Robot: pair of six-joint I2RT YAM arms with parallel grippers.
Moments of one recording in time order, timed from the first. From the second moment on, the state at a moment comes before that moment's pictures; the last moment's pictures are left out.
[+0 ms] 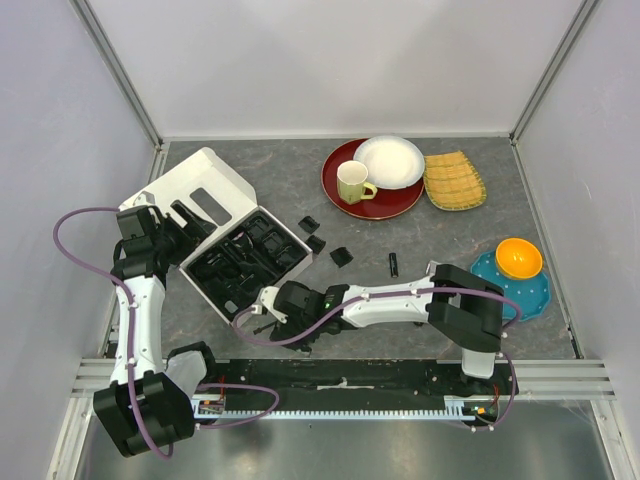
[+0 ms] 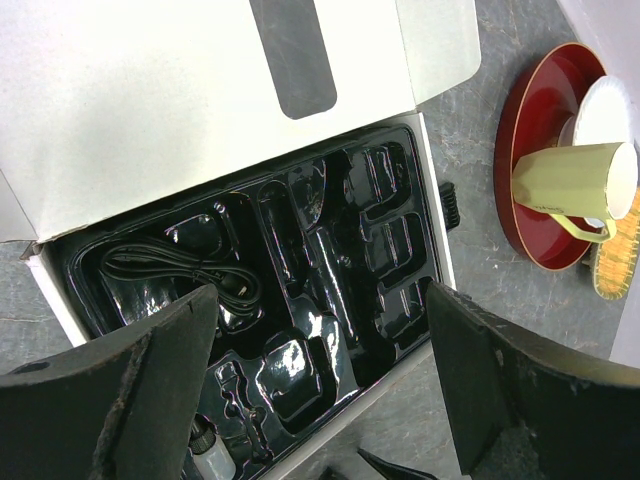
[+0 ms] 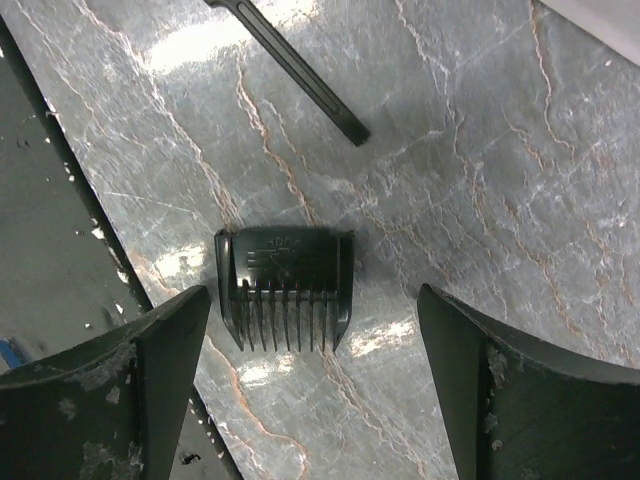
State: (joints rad) left arm 0.30 0.97 0.79 -0.51 0.32 -0.53; right arm 1.29 1.85 1.14 -0.31 0.04 0.02
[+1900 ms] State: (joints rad) left arm 0.30 0.97 0.79 -0.50 0.35 -0.53; right arm 1.19 1.99 1.53 -0.10 0.21 0.23
